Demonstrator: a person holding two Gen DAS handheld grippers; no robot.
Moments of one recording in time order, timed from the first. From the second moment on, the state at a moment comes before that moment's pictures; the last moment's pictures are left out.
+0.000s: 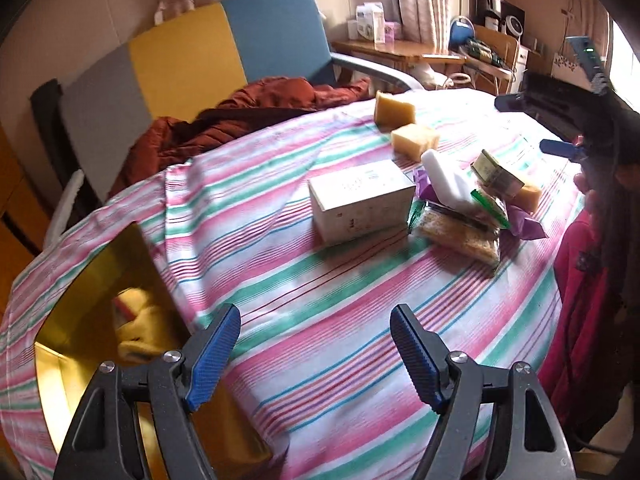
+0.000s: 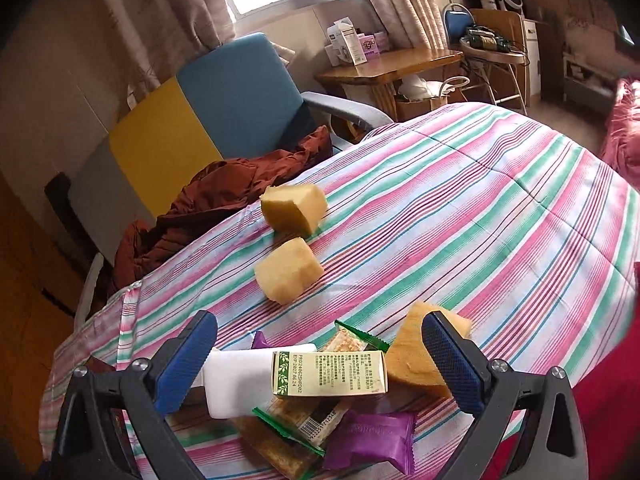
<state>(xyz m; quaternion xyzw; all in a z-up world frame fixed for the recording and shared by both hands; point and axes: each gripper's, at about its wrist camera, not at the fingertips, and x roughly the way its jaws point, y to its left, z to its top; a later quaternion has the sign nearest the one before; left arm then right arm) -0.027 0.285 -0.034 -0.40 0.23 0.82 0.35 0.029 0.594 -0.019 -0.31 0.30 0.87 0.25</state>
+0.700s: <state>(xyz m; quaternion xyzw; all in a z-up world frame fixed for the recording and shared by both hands) -0.094 0.414 -0.066 -0.35 0.43 0.69 0.47 0.043 0.616 -0.032 -0.29 0.39 0.84 0.23</state>
